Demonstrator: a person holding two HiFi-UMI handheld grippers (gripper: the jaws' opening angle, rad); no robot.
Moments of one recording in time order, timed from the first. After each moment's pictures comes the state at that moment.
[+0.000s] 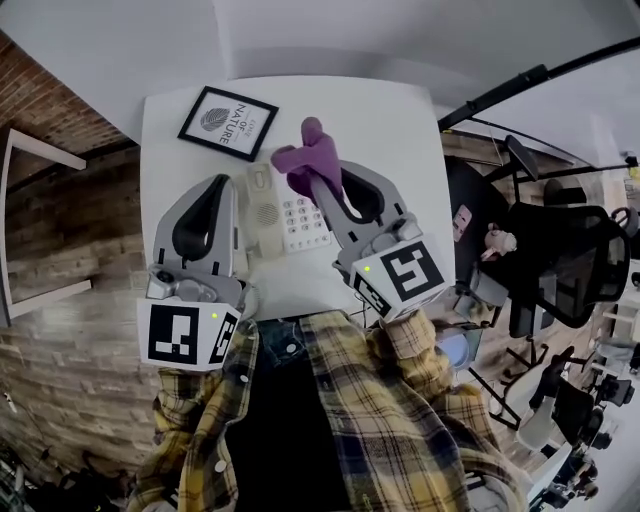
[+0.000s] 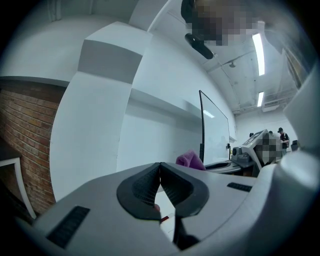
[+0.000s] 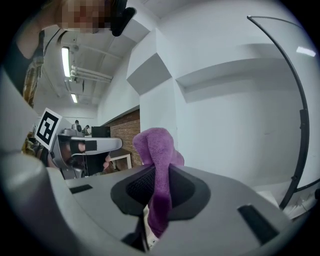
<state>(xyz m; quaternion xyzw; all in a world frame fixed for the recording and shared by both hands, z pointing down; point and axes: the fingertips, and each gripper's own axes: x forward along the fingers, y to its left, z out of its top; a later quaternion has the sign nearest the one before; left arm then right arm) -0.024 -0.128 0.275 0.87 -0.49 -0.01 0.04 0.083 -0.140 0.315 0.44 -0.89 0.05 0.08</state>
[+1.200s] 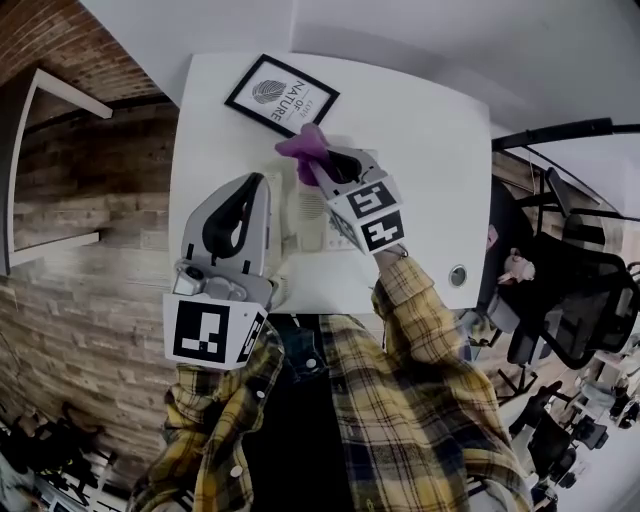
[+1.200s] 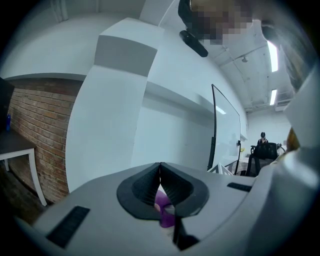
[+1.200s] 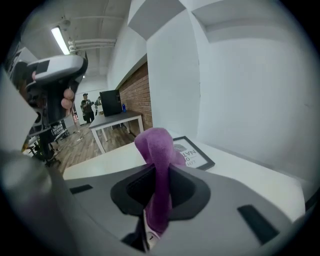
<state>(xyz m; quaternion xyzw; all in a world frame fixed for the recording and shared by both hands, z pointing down) -0.064 -0.130 0.320 0.84 -0.54 0.00 0.08 0.010 -0.200 0.492 0.34 -0.89 0.13 0.28</state>
